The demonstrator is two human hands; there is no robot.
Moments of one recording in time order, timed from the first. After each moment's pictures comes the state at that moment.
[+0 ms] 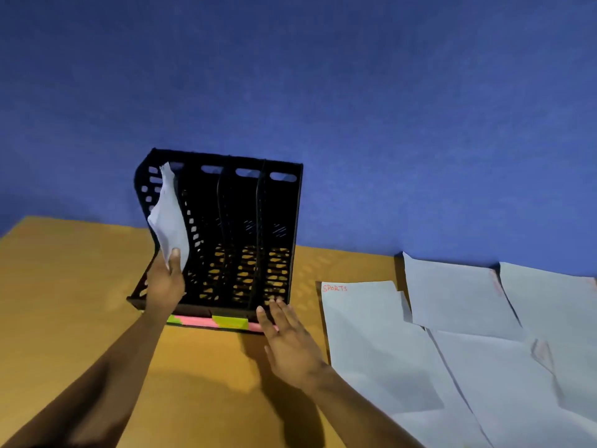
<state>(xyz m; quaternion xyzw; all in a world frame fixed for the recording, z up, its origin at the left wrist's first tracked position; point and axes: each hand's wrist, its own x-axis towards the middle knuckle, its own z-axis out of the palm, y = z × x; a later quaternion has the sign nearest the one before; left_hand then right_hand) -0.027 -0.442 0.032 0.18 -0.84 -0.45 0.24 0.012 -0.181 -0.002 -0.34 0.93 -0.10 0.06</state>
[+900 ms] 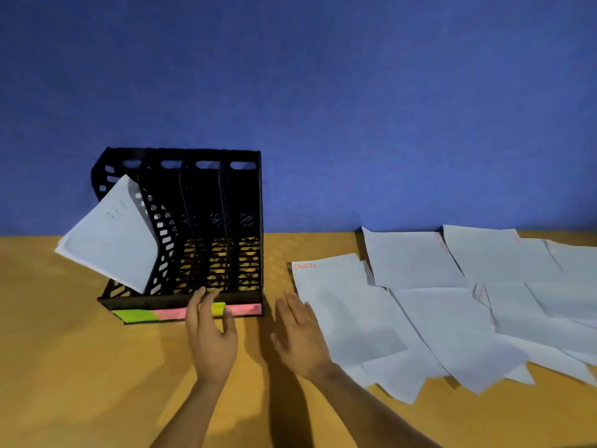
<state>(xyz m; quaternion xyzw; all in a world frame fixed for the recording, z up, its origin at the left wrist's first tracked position) 0.074 -0.303 0.000 0.13 -0.86 -0.42 0.26 0.058 -0.128 -0.037 -0.18 0.96 -0.20 -0.01</state>
